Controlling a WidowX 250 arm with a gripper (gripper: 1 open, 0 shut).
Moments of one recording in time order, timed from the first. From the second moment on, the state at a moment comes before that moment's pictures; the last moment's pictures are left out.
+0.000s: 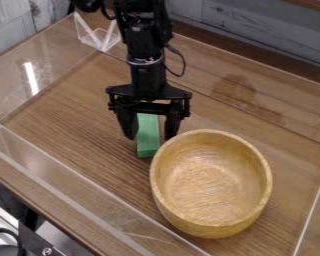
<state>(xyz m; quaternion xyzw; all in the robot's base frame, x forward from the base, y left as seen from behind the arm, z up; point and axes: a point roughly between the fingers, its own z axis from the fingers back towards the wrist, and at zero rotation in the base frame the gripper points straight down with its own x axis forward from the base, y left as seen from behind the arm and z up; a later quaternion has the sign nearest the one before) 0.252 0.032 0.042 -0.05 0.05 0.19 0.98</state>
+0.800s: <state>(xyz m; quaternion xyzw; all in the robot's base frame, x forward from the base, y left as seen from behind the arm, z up) 0.257 0.038 0.031 -0.07 0.03 0.20 0.98</state>
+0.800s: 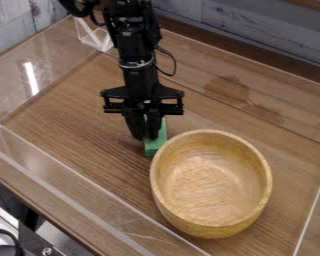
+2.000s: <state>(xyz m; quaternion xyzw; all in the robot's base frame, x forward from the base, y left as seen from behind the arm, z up) 0.247 0.043 0.070 -0.08 0.06 0.13 0.99</state>
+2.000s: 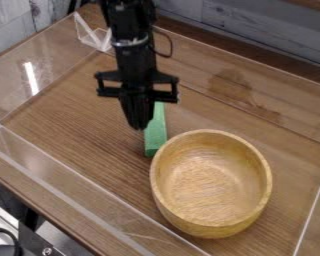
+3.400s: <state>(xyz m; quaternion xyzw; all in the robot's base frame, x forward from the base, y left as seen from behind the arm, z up) 0.262 0.064 0.099 -0.09 0.01 0.12 0.99</state>
